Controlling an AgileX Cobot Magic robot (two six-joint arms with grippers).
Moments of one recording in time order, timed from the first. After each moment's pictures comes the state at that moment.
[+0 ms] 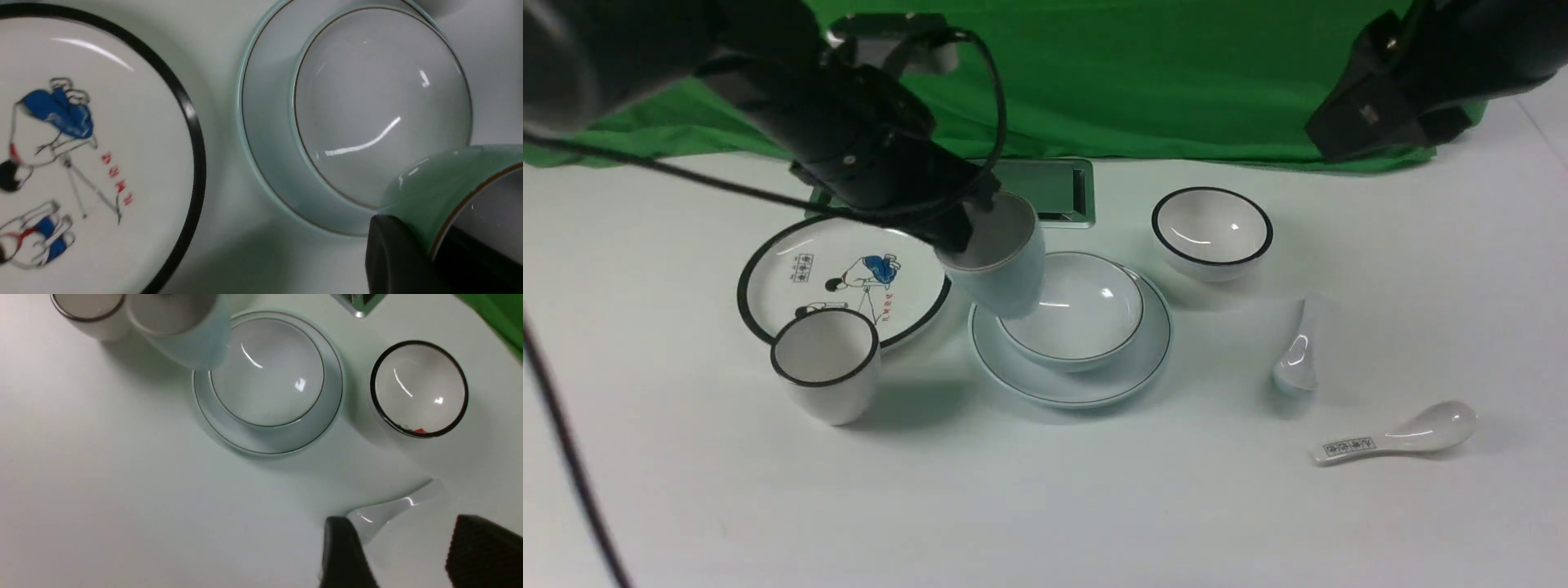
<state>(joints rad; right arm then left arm) 0.47 1.47 -1.76 0.18 1.22 -0.34 -0.27 1.87 -1.66 -0.37 0.97 0.28</state>
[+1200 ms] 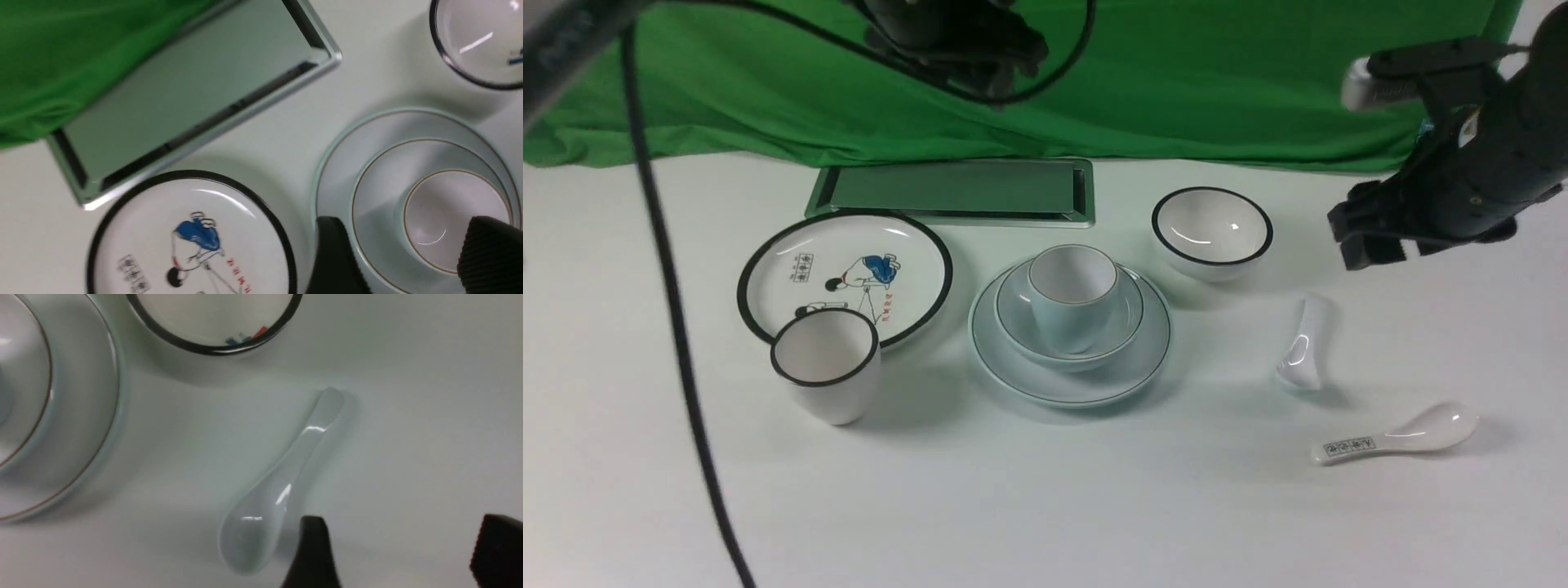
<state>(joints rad) 0.24 1.73 -1.40 0.00 0.76 0.03 -0.37 1.96 -2.18 0.00 1.21 0.16</state>
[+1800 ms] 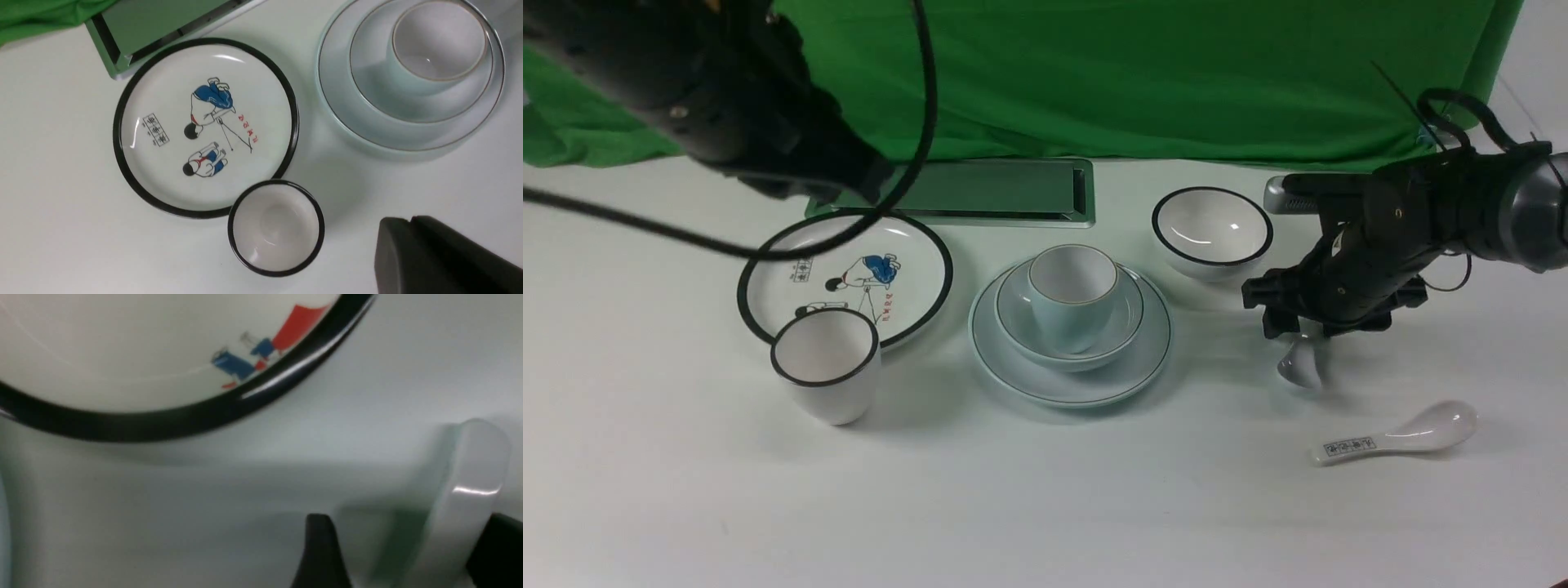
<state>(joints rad) 0.24 2.06 -1.41 0.02 0.49 0.20 -0.37 1.39 -1.42 0.02 1.03 0.16</state>
